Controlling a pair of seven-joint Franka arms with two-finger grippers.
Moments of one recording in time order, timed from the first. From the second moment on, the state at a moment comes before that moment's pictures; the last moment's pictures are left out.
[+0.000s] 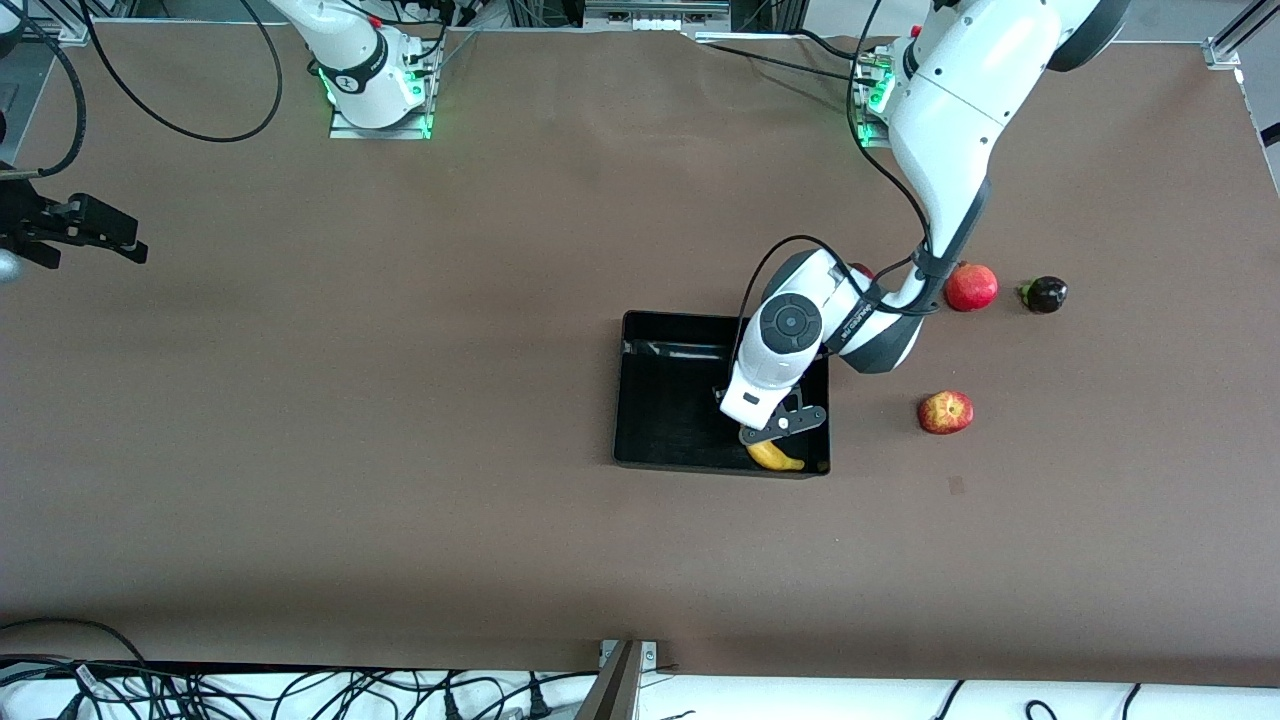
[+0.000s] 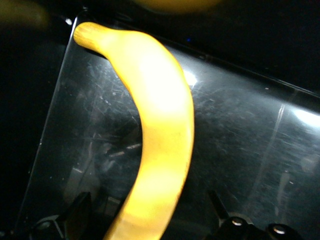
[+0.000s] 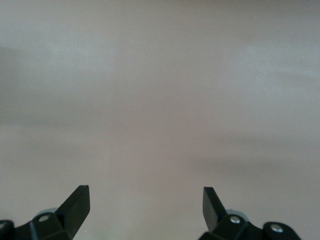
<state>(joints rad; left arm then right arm) -0.29 0.79 -0.27 -1.60 0.26 2.34 -0.99 -0.08 0.03 -0.01 -1.62 0.00 1.62 -0.17</state>
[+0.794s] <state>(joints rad) -0.29 0.81 -0.27 -1.57 0.28 2.36 -1.04 -0.08 0.03 -0.01 -1.62 0.00 1.62 -0.17</state>
